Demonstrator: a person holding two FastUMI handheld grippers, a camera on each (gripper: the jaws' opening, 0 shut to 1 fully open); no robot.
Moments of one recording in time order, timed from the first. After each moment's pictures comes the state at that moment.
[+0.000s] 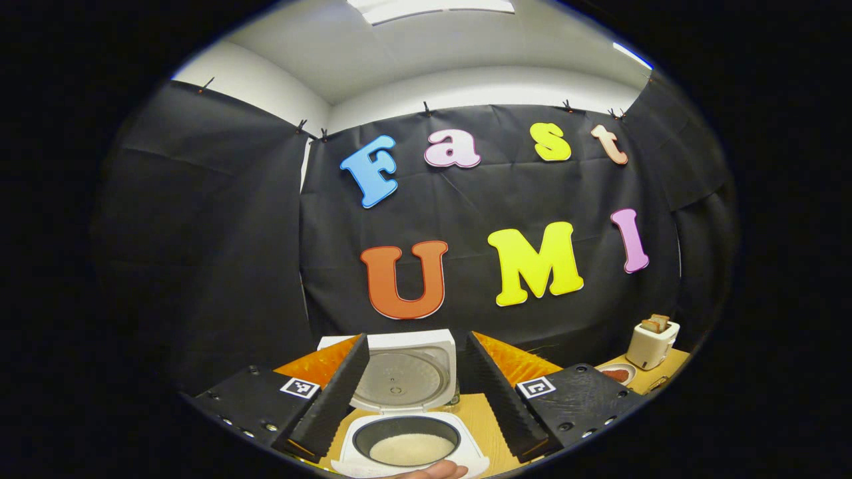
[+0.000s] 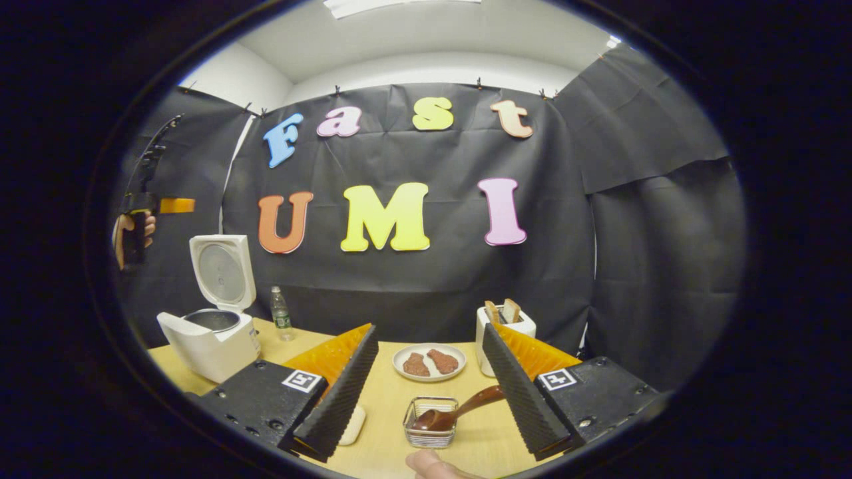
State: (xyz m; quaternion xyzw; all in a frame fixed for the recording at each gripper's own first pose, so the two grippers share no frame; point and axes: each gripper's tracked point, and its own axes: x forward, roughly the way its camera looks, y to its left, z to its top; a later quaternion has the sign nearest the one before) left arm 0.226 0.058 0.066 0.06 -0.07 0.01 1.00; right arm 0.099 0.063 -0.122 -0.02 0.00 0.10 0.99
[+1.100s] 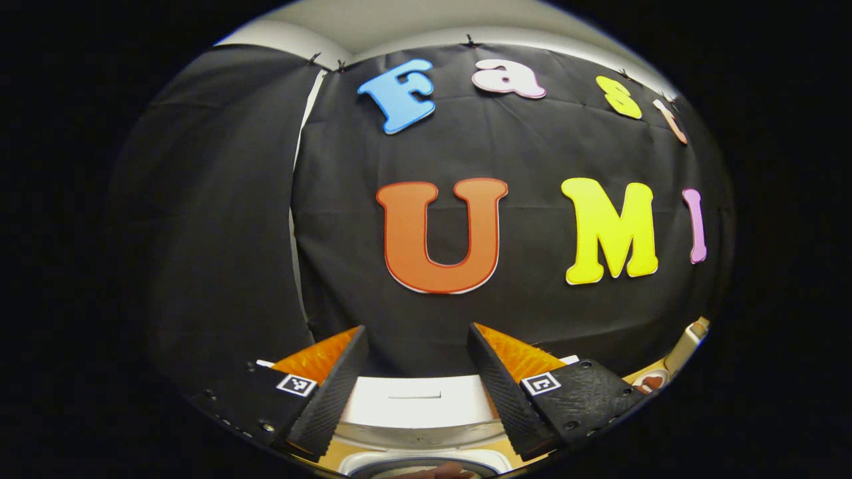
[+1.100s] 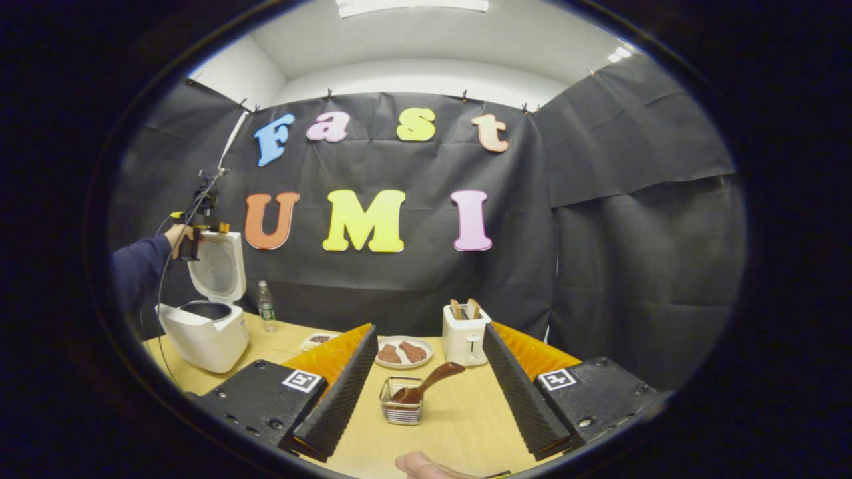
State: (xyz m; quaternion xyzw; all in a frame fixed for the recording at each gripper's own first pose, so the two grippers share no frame) left arm 0.405 0.149 0.001 0.00 0.05 0.08 1.00; right arm -0.004 0.013 -0.094 -0.03 -0.02 0.04 1.00
